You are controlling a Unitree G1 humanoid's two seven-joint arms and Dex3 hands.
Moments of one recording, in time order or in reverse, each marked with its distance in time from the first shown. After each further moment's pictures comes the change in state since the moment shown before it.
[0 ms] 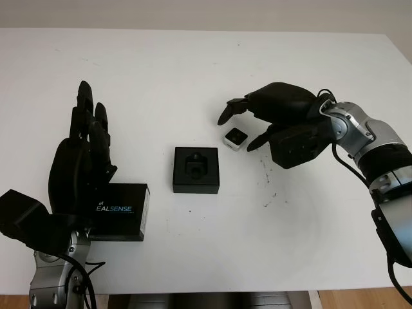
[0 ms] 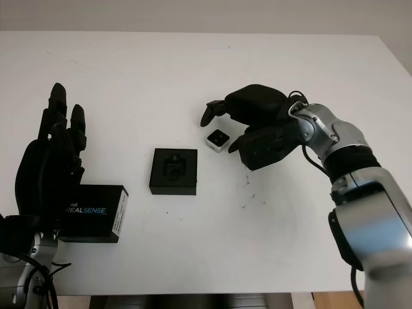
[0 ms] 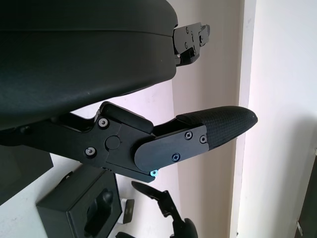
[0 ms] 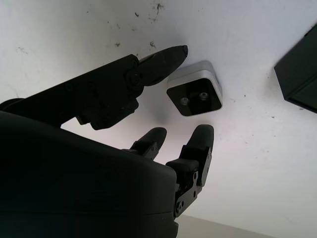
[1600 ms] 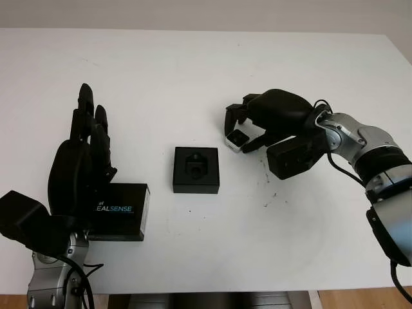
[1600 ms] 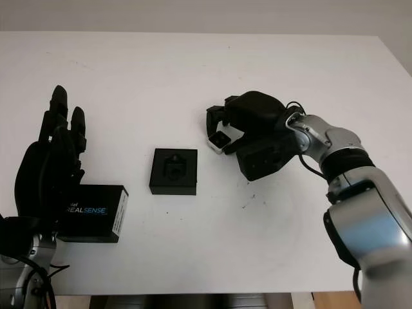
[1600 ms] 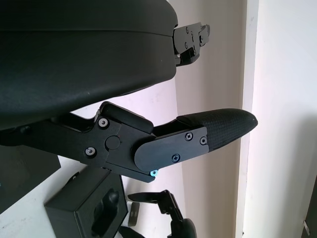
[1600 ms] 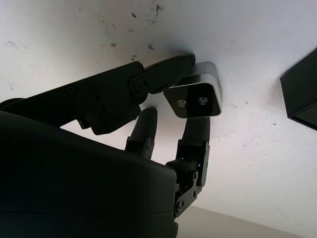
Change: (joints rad) left arm 0.011 0.013 -0.001 0.000 0.006 0.002 -0.001; right arm -0.027 0.011 0.098 0.110 -0.126 -0.068 -0.264
